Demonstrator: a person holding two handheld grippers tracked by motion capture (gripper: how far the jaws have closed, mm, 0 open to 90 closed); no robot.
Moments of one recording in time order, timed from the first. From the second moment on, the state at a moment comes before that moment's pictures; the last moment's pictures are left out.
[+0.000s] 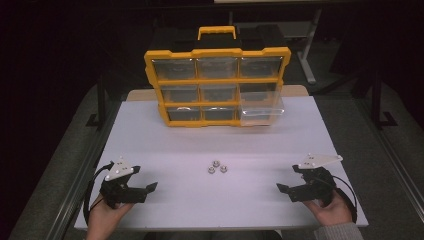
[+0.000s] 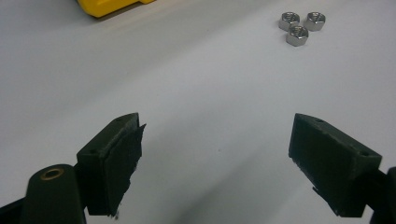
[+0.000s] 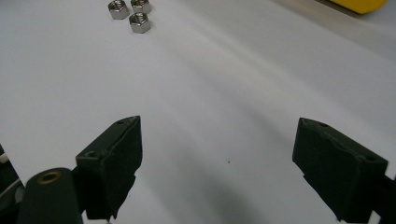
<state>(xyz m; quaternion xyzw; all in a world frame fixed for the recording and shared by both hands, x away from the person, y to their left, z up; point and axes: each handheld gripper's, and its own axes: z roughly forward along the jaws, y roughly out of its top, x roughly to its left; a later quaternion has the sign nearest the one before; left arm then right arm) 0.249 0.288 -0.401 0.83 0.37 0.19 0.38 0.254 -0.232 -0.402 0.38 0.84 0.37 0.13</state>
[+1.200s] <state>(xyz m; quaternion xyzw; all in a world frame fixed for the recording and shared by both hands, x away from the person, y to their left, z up) 0.251 0.287 -0.401 0.83 0.37 0.18 0.37 0.309 -0.141 -0.380 0.30 0.89 0.34 0.06</state>
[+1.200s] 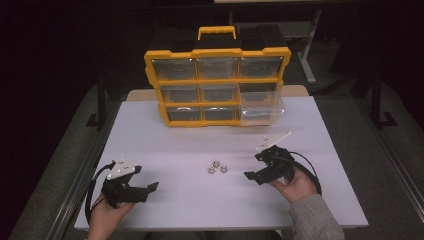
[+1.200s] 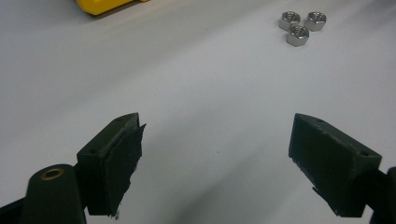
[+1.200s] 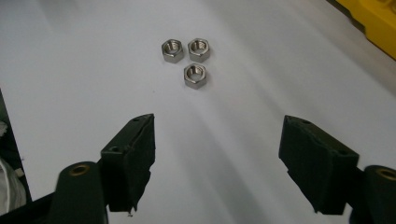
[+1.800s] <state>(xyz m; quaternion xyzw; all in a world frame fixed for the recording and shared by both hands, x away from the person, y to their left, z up) 0.252 0.285 -0.402 0.83 0.38 0.18 0.37 0.341 -0.100 -0.386 0.26 0.91 0.32 0.04</state>
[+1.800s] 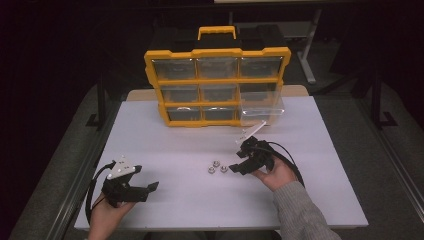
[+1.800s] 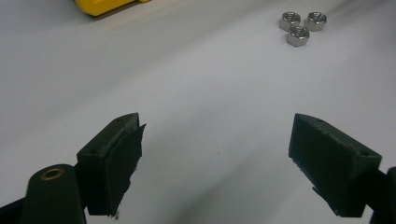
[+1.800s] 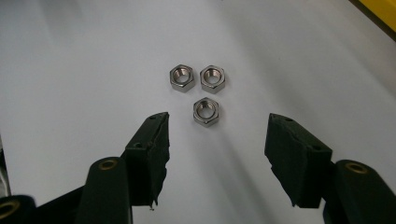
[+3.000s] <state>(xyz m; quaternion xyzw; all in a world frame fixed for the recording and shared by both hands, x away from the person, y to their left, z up) 0.252 0.284 -0.402 0.83 0.38 0.18 0.38 0.366 -0.053 -0.427 0.23 0.94 0.25 0.01</state>
